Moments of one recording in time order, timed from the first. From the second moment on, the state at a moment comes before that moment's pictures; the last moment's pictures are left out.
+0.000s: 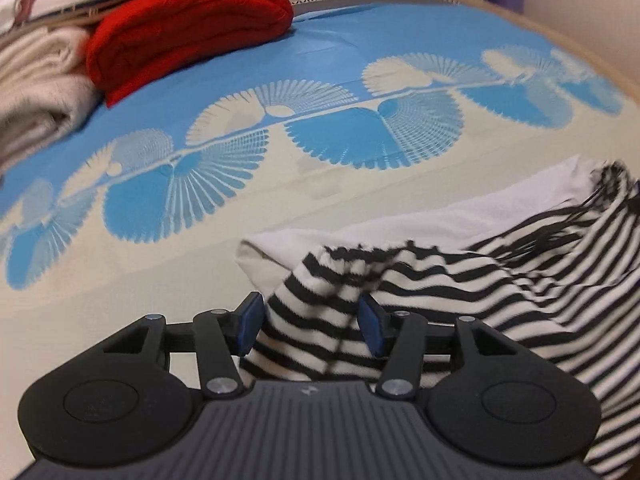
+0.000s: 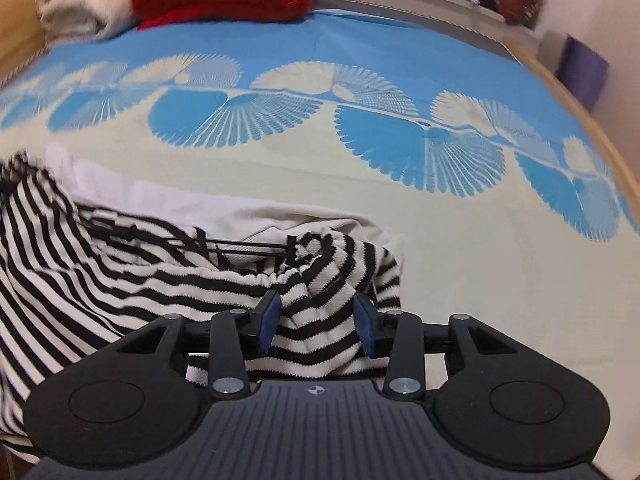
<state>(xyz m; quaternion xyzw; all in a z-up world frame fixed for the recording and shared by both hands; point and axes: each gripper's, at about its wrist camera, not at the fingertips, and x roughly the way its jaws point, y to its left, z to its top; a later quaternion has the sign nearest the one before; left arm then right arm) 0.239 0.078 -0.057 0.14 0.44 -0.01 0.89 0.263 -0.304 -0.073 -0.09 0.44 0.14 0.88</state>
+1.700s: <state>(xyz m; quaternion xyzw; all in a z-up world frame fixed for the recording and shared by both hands) 0.187 0.208 -0.099 -0.16 0.63 -0.01 0.76 0.225 -0.397 -0.099 0.11 0.60 0.13 0.78</state>
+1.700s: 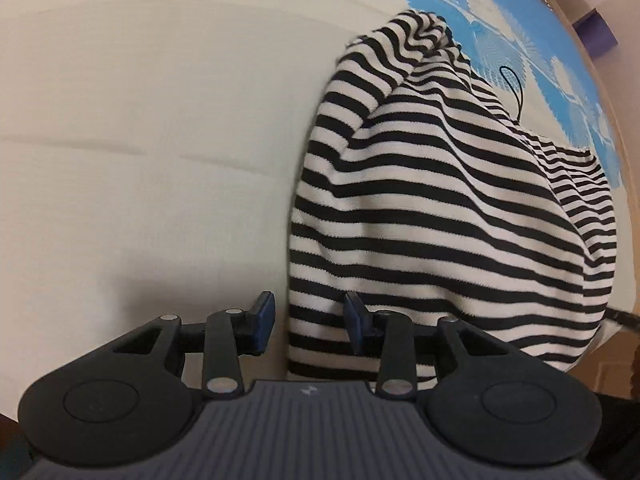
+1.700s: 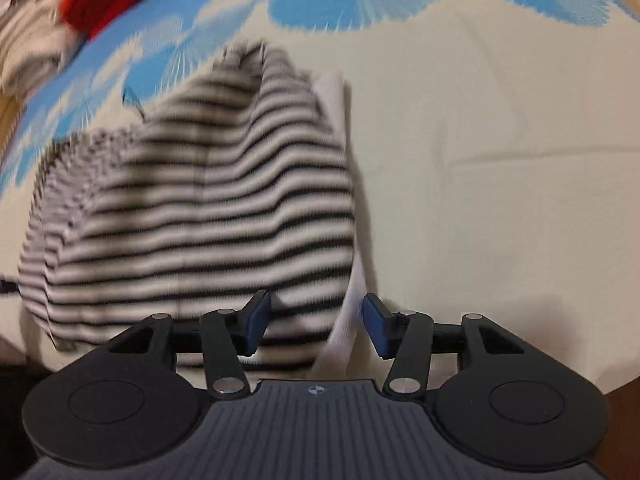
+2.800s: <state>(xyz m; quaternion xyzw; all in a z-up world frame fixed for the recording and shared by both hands) 0.207 0.175 -0.033 -0.11 0.48 0.02 0.87 0.249 -0.393 -0.053 0.15 0.46 0.08 0.87</state>
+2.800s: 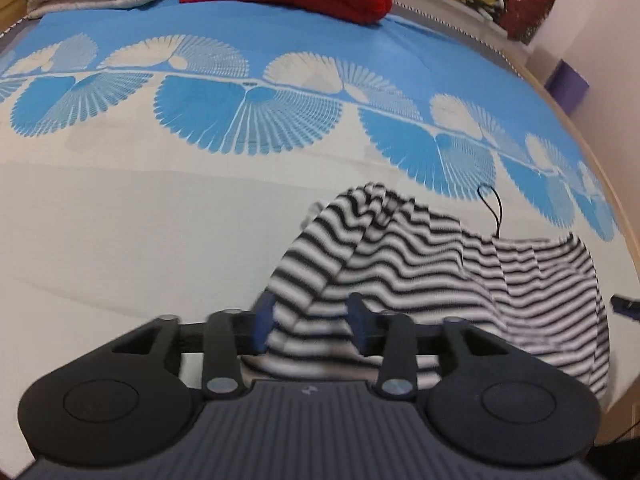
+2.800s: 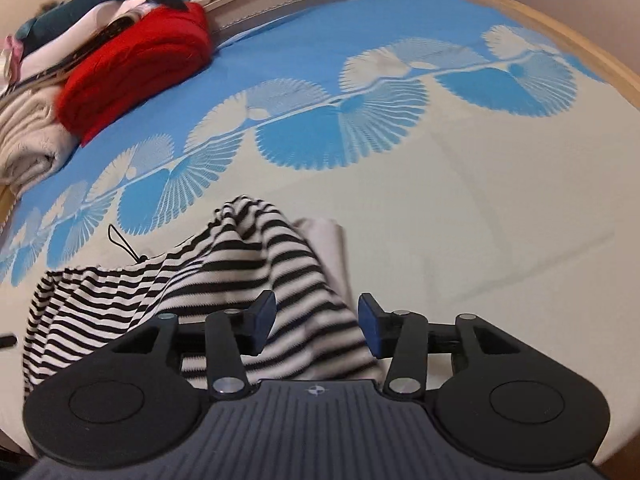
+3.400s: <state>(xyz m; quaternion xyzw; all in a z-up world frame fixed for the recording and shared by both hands) 0.312 0.173 -0.066 -0.06 0.45 0.05 0.89 0.341 -0.349 -0.068 0.04 0.40 0.04 0.92</state>
